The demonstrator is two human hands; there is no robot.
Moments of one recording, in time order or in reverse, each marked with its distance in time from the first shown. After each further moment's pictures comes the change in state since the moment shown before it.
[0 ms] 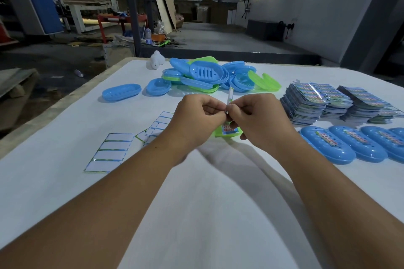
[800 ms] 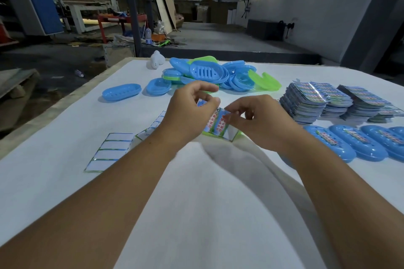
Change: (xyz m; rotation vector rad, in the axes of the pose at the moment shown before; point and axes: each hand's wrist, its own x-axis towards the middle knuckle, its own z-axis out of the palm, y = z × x) left_hand 0.005 0.010 -0.012 0.082 0.079 0.039; right_hand 0.005 0.010 -0.010 -0.190 -0.137 -0.149
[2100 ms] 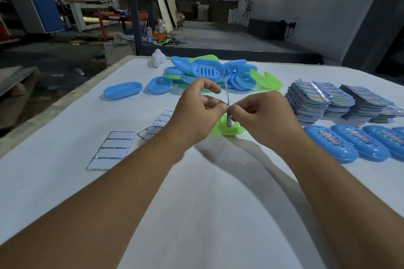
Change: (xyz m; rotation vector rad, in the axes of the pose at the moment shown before) left_hand -0.005 0.001 0.007 -0.102 -0.091 -0.018; right_hand -0.006 -0.012 0.004 0.095 0.154 0.113
